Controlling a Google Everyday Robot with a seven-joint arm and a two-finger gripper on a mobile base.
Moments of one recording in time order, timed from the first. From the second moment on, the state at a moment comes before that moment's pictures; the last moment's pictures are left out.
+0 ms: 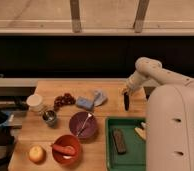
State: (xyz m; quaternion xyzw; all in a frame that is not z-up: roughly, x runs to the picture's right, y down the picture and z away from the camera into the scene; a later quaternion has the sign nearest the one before) arm 0.221 0.029 0.913 -0.28 0.17 0.81 0.48
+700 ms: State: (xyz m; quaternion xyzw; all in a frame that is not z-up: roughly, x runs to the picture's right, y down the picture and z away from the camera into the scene) arm 0.136 -0.008 0.946 -0.31 0.14 0.79 0.51
